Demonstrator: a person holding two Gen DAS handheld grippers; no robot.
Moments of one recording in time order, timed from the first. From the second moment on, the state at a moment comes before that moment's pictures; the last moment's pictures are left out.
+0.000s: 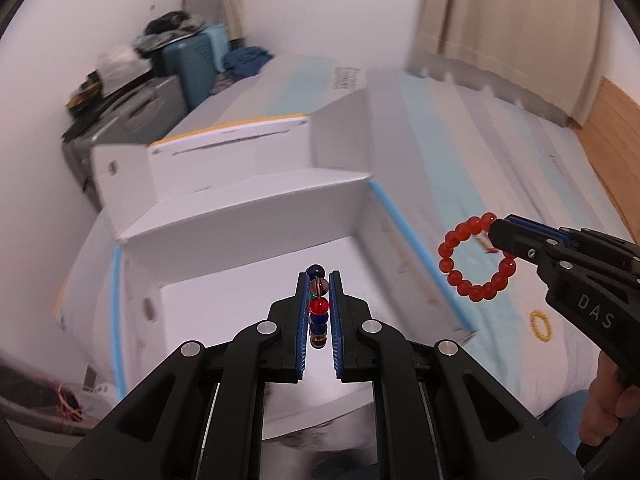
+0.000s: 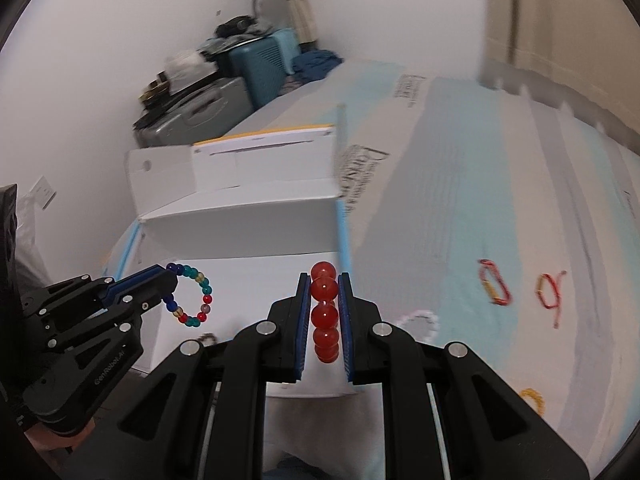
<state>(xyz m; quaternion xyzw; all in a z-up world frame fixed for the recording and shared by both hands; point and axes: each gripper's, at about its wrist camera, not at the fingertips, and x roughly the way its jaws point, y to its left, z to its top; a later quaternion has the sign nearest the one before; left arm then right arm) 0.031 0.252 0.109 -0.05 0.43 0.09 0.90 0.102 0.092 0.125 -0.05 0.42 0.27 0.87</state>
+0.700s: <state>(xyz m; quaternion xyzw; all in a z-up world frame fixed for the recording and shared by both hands) 0.000 0.343 0.031 -0.11 0.49 0.16 0.85 0.098 0.180 0.044 -0.10 0.47 0.29 0.83</state>
